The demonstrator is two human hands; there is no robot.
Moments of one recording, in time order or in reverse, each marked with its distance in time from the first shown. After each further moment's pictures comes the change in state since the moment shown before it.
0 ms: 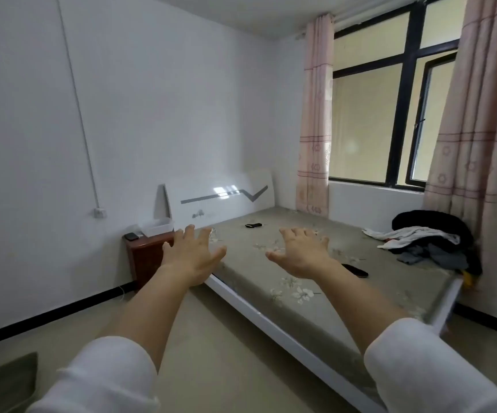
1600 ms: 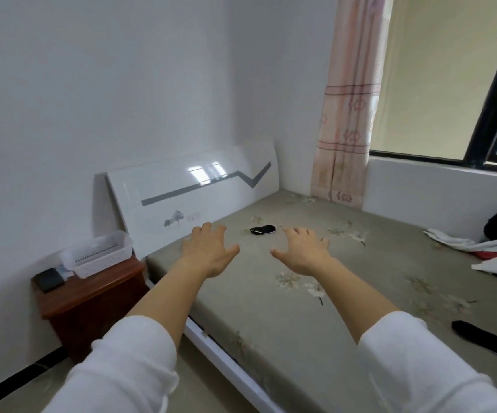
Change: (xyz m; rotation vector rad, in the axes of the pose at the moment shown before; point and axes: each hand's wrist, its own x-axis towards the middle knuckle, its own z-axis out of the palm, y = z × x) left_hand 0.892 -0.248 0.331 -0.039 -0.198 0.118; right_hand 0.888 -0.057 0.336 -0.001 -0.161 0.210
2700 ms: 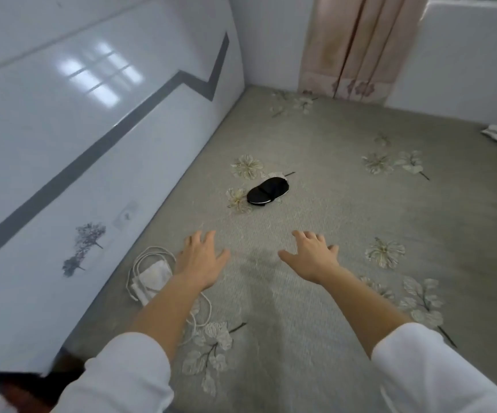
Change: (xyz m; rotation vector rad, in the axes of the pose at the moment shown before) left_hand 0.734 -0.233 0.326 -0.073 -0.501 0.185; right_hand 0.683 -0.044 0.301 0.160 -0.361 0.532
